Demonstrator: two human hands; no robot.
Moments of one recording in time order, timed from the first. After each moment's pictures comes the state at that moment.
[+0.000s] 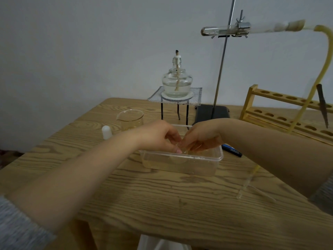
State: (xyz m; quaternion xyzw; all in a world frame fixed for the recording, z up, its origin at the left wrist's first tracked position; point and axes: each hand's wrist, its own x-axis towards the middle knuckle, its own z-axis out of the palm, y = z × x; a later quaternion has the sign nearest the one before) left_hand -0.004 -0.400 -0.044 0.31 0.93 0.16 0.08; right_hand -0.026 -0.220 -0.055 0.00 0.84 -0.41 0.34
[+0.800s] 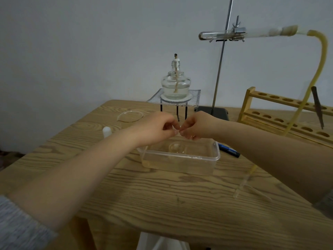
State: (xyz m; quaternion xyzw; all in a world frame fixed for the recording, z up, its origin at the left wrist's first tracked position) left_hand -0.004 -0.402 -0.039 0.32 0.92 0.22 -0.06; right_hand -0.002 -0.226 -0.039 -0.06 0.92 -0.38 0.07
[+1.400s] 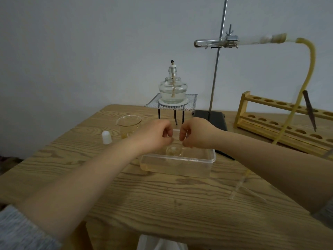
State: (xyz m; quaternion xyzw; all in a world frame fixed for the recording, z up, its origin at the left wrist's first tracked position) left_hand 0.006 -0.393 -0.045 0.26 0.94 0.20 -0.07; right_hand 0.021 -0.231 -0.035 -0.12 0.97 -0.21 -0.01
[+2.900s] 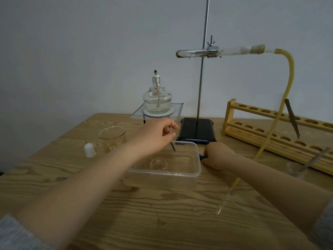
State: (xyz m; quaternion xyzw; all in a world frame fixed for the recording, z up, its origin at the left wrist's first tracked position) left_hand -0.011 -0.352 -0.034 0.28 0.91 0.30 -0.09; right_hand -0.014 -0.136 -0.099 0.06 0.99 -0.07 0.05
